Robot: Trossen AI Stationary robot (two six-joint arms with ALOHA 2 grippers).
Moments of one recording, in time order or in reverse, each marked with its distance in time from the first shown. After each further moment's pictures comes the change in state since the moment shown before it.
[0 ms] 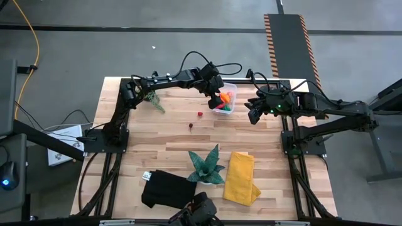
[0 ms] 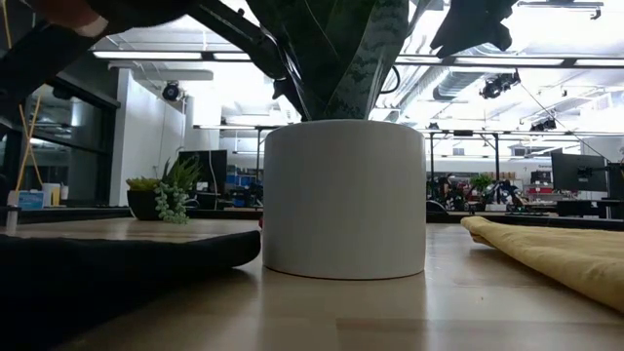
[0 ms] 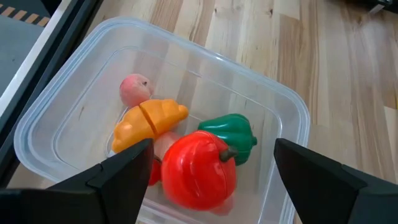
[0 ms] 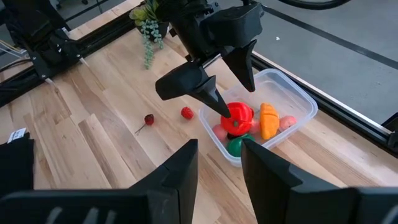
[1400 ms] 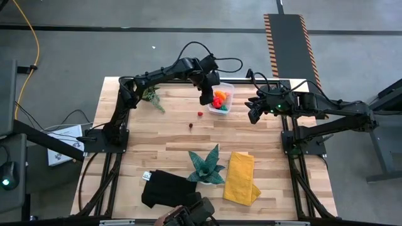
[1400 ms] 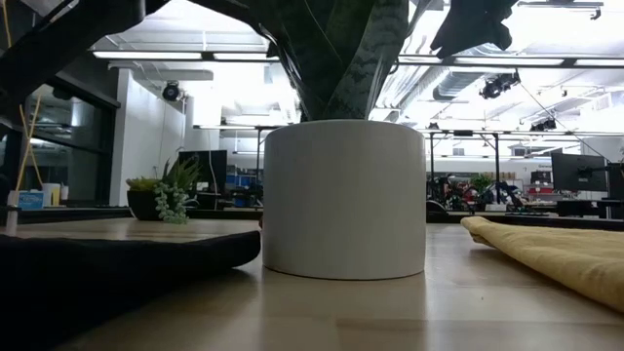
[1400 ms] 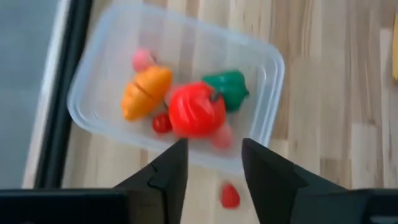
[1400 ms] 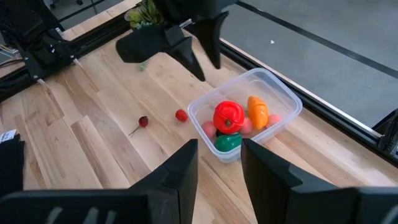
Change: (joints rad) left arm 0.008 -0.004 0.284 -0.513 -0.088 0.213; right arm 0.000 0.000 0.000 0.000 0.023 -0.016
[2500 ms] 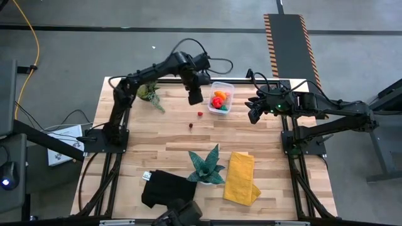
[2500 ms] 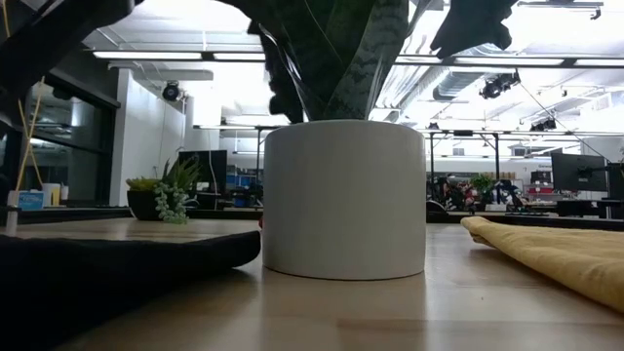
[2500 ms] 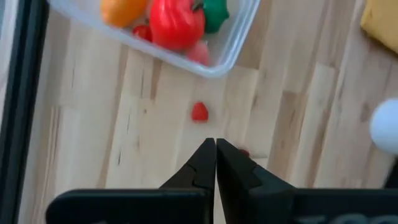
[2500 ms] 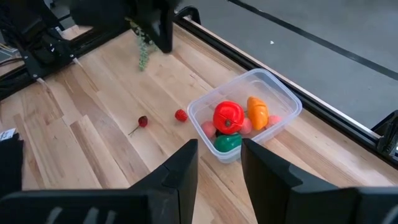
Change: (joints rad) left arm 0.023 -0.071 0.030 -0.335 0.011 -0.060; right arm 0.000 0.000 0.000 0.001 0.002 -0.006
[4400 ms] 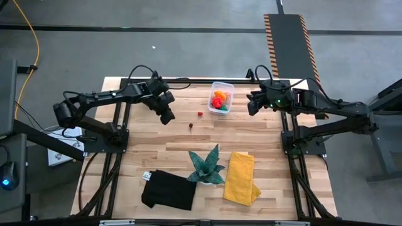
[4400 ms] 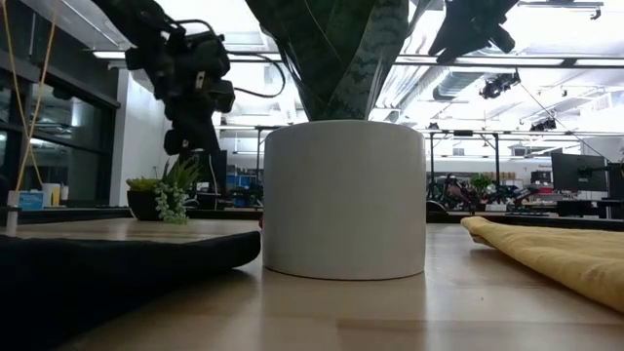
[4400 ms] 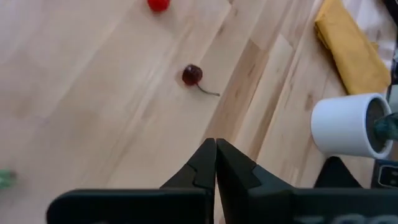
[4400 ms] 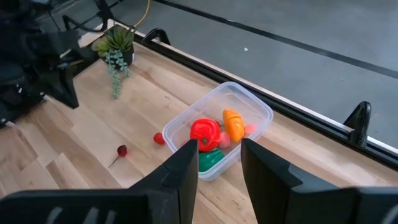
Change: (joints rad) left arm 0.072 -0.770 -1.293 0.771 0.255 -0.429; right arm -0.079 0.002 0.000 0.024 0.059 0.074
